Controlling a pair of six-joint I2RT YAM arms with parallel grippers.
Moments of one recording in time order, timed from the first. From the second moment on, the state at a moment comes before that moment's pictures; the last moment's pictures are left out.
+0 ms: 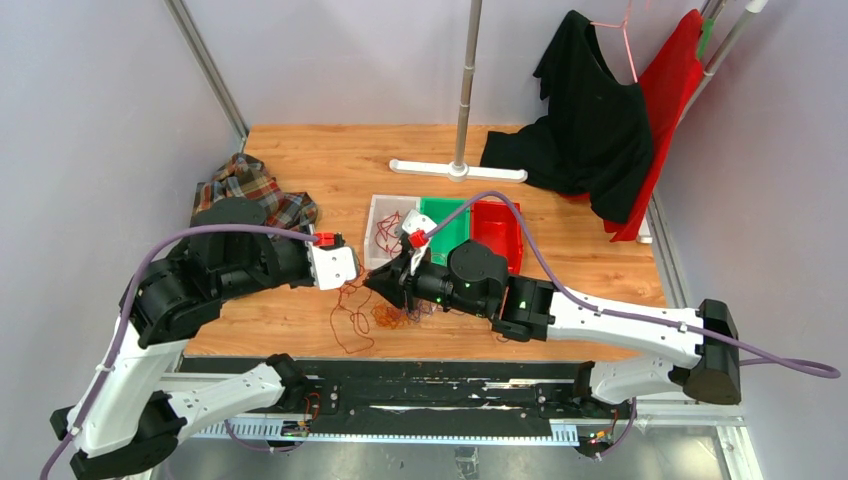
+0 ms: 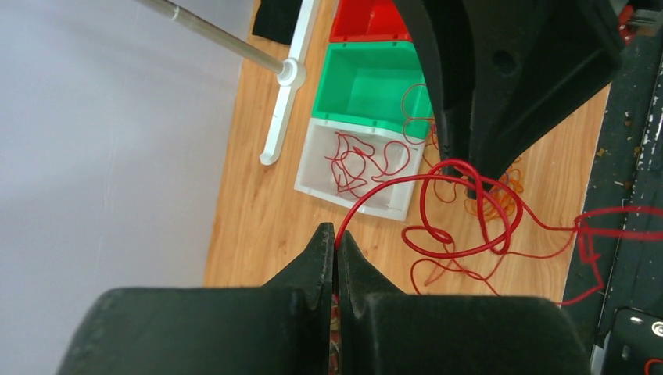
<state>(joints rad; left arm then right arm) -0.78 0.88 1.53 -1.12 0.16 0.80 1.28 1.26 1.07 0.13 0.05 0.18</state>
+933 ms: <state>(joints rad) -0.78 0.87 1.53 -1.12 0.13 0.83 1.28 1.19 1.13 0.09 0.06 0.17</state>
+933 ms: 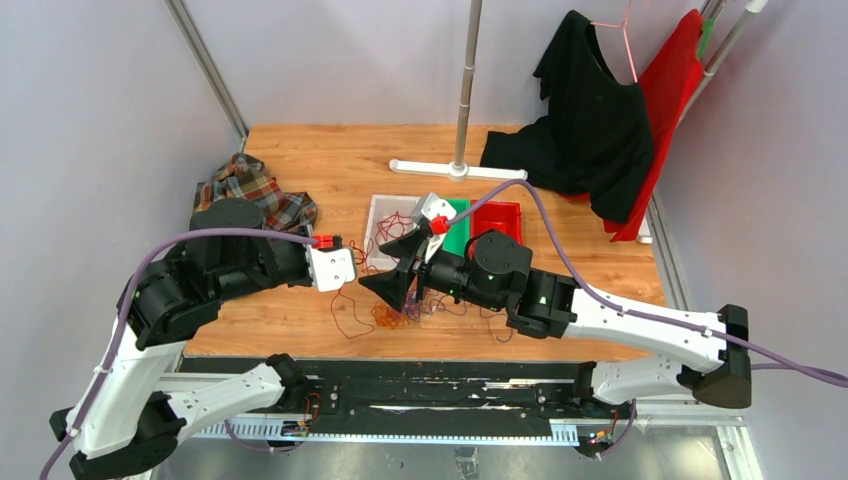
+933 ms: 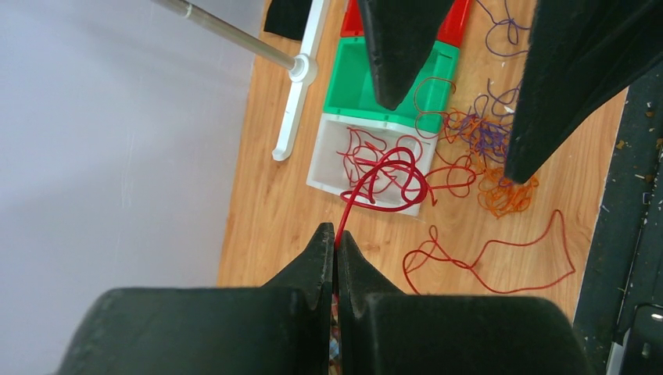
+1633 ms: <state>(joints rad) -0.78 0.86 1.54 -1.13 0.14 0.83 1.28 1.32 1.25 0.01 0.14 0.20</state>
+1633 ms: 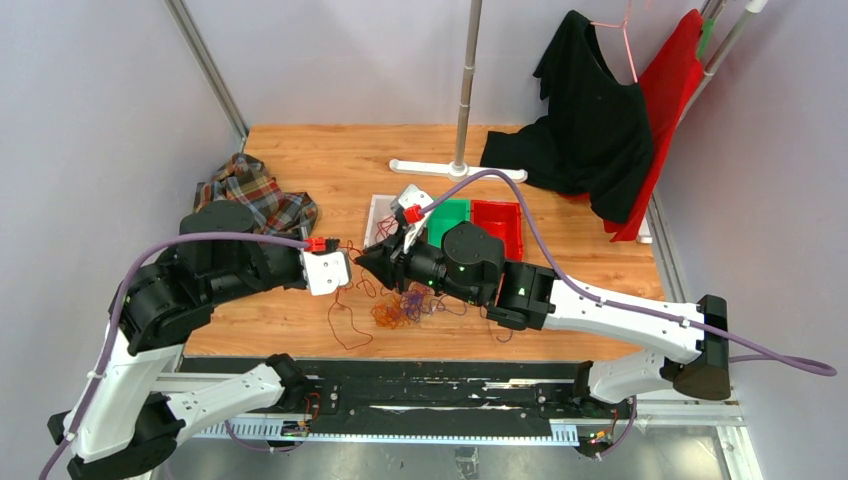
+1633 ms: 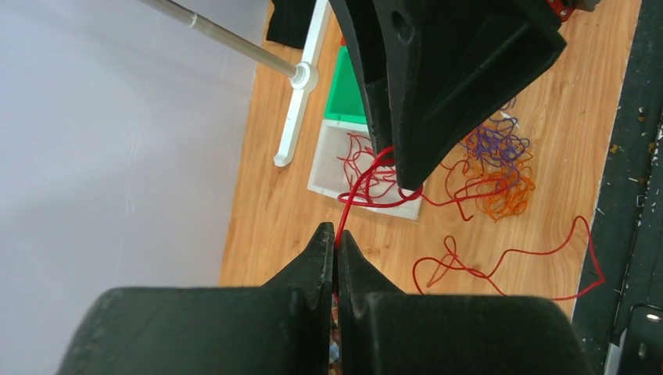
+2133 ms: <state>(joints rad) -0.78 0.86 1.58 -1.16 0.20 0.83 1.28 1.27 1.22 0.04 0.20 0.22</state>
